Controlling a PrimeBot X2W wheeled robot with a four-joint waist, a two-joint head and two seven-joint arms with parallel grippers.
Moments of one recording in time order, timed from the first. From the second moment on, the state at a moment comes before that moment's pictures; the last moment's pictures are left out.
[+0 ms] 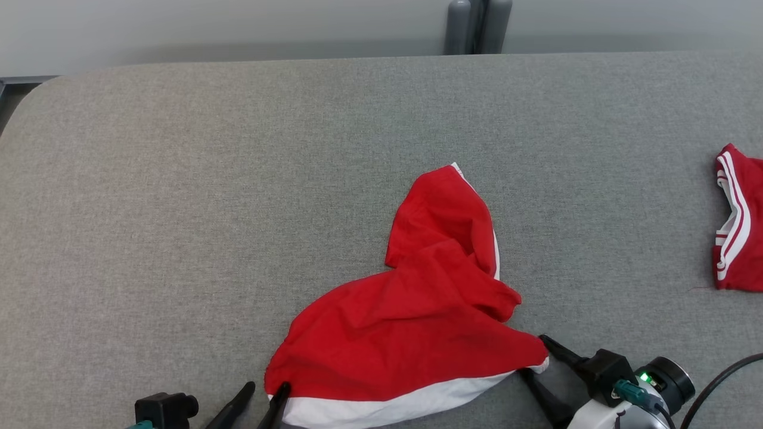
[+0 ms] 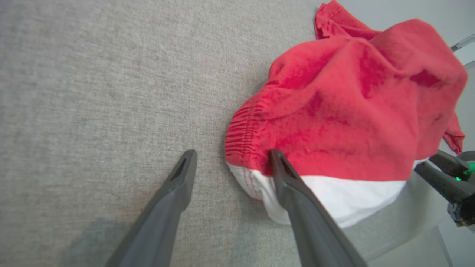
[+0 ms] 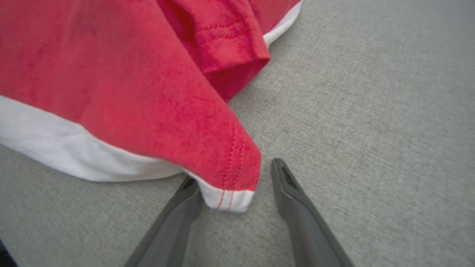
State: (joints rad) left arm 0.14 0.20 -0.25 0.15 -0.68 -0.13 0.10; right arm -0.16 -0.33 0.58 0.34 0.27 0.13 -0.12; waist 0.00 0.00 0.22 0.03
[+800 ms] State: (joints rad) left arm 0.16 0.26 -0.37 0.12 -0.82 -0.13 0.09; right arm -0.13 -0.34 0.61 0.31 0.34 0.13 -0.15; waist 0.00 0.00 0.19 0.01
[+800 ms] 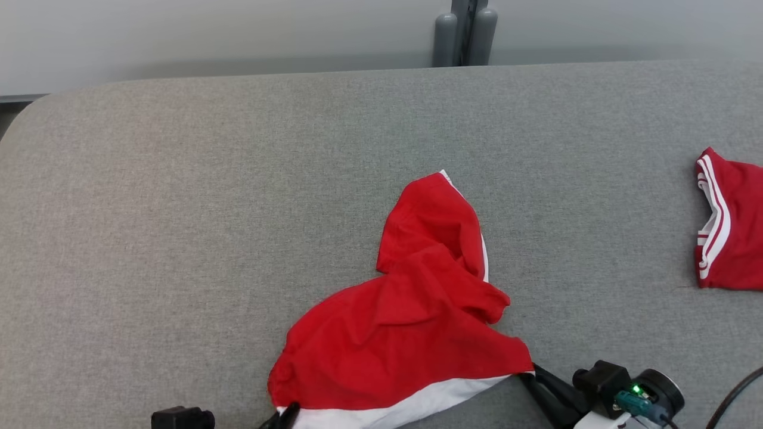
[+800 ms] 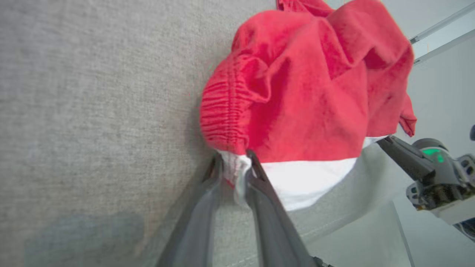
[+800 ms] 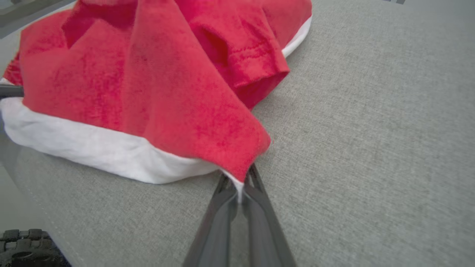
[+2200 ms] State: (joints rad) left arm -1.57 0.25 -0.36 0.58 -0.56 -0.09 -0.14; right arm -1.44 -0.22 0.23 0.44 0.50 0.13 -0.18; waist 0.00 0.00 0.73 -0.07
